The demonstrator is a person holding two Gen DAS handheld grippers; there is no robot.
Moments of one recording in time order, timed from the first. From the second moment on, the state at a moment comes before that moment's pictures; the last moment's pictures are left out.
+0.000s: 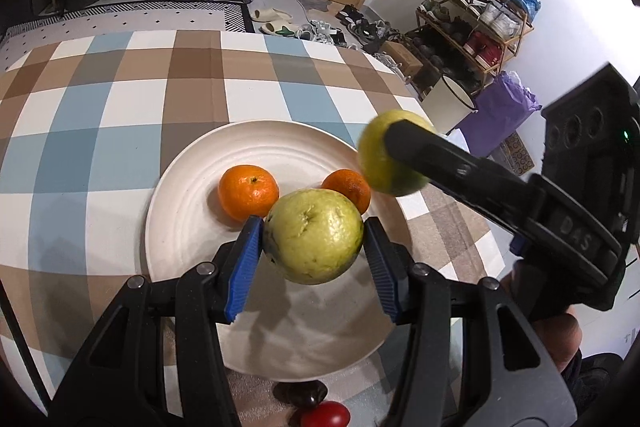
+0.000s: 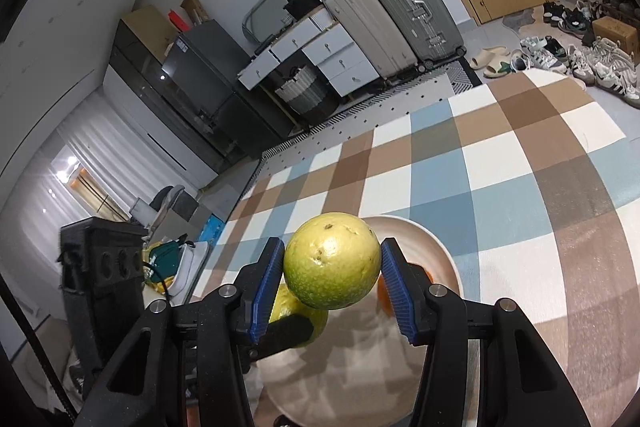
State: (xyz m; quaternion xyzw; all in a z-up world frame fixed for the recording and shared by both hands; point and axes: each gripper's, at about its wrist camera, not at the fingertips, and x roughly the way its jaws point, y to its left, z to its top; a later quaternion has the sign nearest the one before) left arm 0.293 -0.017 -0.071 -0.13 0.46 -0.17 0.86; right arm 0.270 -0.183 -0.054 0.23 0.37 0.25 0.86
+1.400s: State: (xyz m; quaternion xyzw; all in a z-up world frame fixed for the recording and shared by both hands) left arm 0.247 0.005 -0.037 -0.12 0.42 -0.15 0.89; right arm 0.233 -0.181 -0.031 0.21 0.35 0.25 0.88
